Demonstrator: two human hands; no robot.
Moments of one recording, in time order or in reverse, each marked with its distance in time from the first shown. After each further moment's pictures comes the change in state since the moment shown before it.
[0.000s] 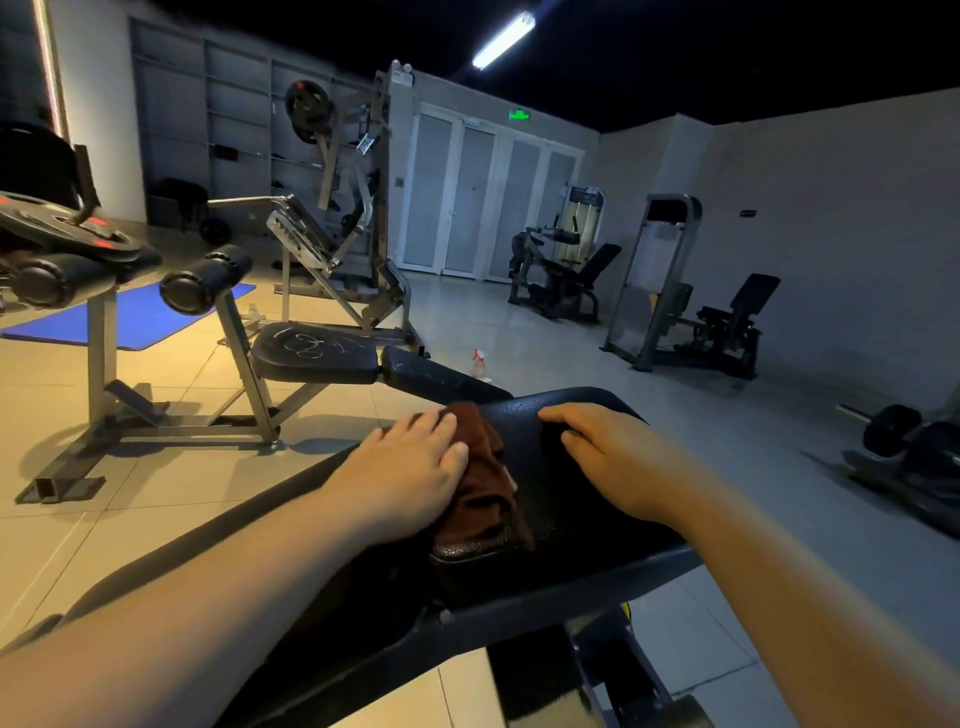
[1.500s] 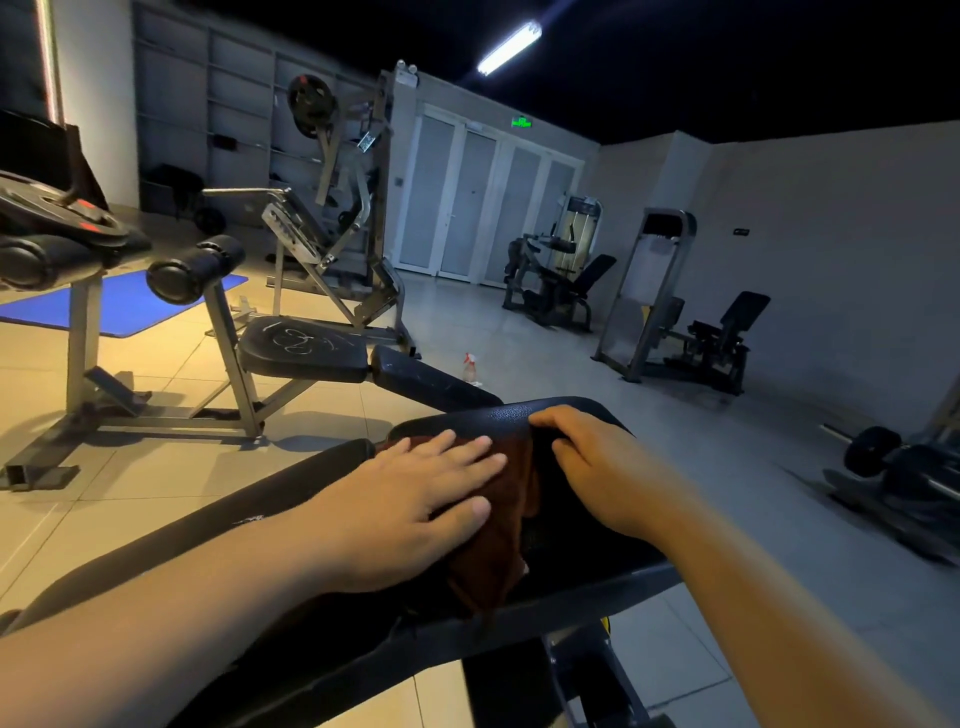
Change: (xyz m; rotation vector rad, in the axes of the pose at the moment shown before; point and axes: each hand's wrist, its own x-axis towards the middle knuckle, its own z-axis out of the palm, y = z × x) left_hand -0.027 0.002 0.003 -0.035 -0.013 0.370; right_hand 0.004 0.008 0.006 0.025 0.050 -0.015
